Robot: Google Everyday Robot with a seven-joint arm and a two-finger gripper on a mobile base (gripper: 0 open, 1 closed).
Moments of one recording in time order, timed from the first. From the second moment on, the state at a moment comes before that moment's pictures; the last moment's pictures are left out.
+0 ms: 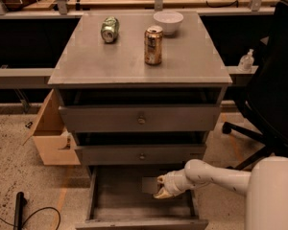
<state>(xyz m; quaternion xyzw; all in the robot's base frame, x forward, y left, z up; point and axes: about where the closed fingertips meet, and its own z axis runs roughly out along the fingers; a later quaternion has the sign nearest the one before) 0.550 -0.070 0.296 -0.69 0.65 0.18 0.28</state>
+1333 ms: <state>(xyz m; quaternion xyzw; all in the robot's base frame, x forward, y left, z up) 0.545 -0.053 0.202 -0.68 0.66 0.21 0.22</state>
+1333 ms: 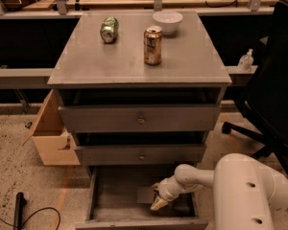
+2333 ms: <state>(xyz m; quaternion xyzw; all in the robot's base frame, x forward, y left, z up) 0.514 -0.094 0.298 -0.65 0.67 0.20 0.30</state>
